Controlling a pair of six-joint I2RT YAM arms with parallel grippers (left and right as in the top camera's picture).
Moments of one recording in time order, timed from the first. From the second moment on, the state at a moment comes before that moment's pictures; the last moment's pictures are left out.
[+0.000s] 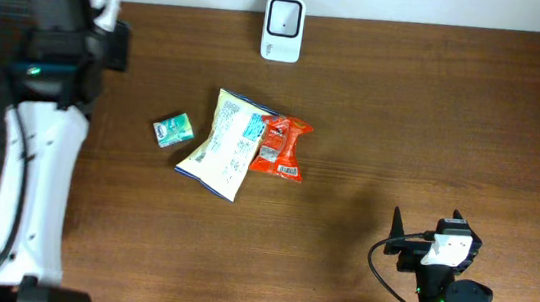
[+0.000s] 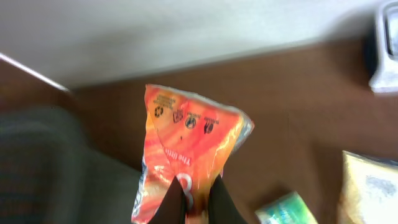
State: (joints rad) left arm 0.02 1.60 1.63 -0.71 -0.17 0.23; right arm 0.03 0.01 0.09 -0.26 0.04 -0.05
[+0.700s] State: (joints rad) left arm -0.17 2.08 1.62 -0.77 -0.12 0.09; right arm 0.03 0.01 0.09 -0.26 0.04 -0.05
